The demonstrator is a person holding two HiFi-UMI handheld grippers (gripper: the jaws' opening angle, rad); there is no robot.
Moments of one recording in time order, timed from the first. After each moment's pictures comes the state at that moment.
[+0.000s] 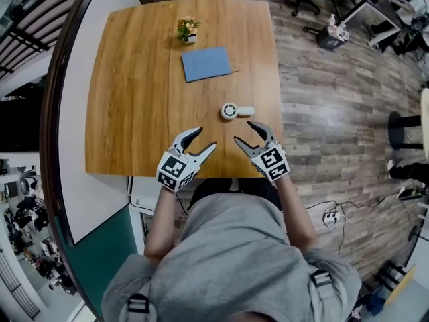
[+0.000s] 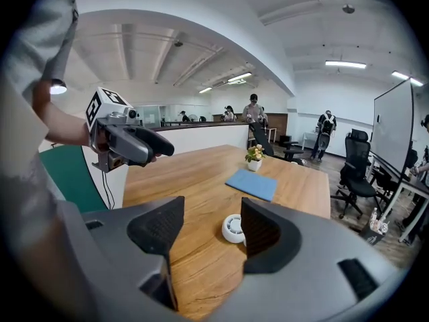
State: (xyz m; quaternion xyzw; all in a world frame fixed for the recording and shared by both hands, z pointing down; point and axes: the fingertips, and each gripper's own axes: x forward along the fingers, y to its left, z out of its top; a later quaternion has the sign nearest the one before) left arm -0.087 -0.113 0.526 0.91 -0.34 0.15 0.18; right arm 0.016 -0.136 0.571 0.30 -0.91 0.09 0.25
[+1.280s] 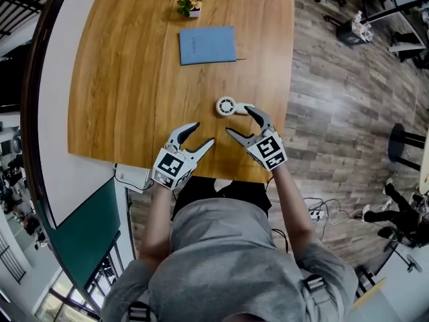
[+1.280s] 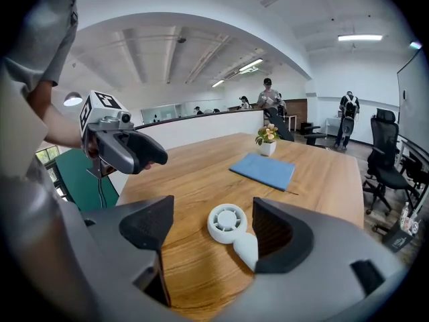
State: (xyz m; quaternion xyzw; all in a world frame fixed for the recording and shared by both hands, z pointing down) left arm -0.063 -0.154 0.604 0.87 -0.39 0.16 0.25; right arm 0.014 -0.203 0.648 0.21 -0.93 0.13 0.26
